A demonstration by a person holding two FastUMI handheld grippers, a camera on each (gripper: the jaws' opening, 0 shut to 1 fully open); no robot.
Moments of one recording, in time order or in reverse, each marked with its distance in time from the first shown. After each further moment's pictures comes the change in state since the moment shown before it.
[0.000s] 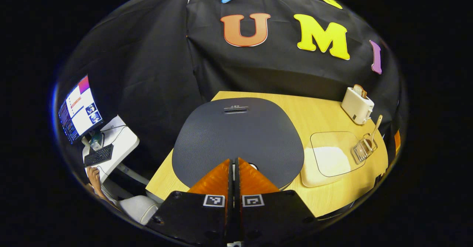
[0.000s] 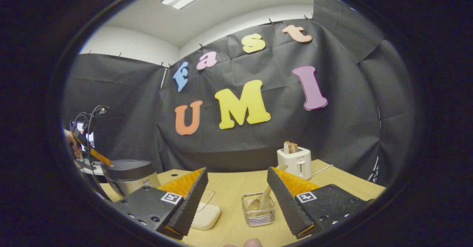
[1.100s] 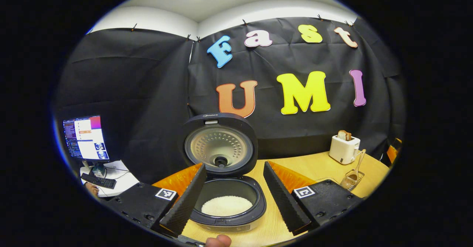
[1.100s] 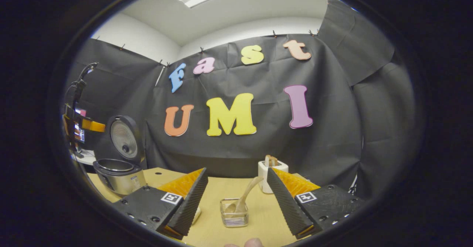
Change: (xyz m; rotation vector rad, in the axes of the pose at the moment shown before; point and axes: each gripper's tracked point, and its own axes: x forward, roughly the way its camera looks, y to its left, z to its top) left arm -0.082 -0.047 0.094 0.044 -0.599 0.000; right arm -0.033 -0.039 0.030 -0.103 -0.020 -0.117
